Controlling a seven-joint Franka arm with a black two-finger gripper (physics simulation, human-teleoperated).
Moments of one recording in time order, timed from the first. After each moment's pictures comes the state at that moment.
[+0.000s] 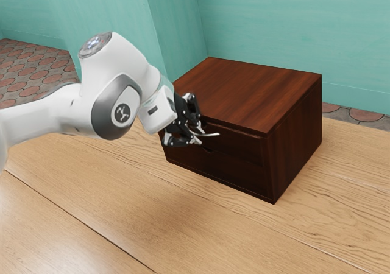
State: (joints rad) arm -0.05 0.00 0.08 -1.90 -0.15 2.37 1.60
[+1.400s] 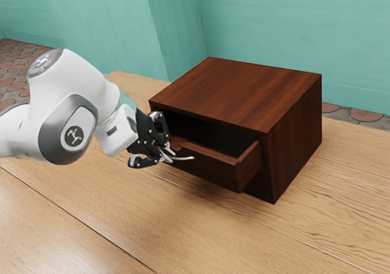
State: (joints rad) arm -0.02 -0.27 0.08 -2.17 -0.15 2.37 1.59
